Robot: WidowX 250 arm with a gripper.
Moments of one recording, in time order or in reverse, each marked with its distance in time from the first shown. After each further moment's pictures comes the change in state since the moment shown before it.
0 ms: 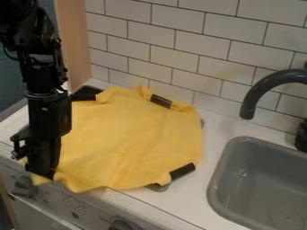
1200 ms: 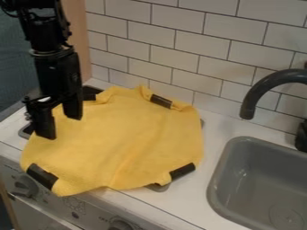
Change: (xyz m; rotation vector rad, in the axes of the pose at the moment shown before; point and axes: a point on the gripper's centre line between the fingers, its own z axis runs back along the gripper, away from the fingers) arm 0.019 0.029 0.057 0.201 0.001 -0.067
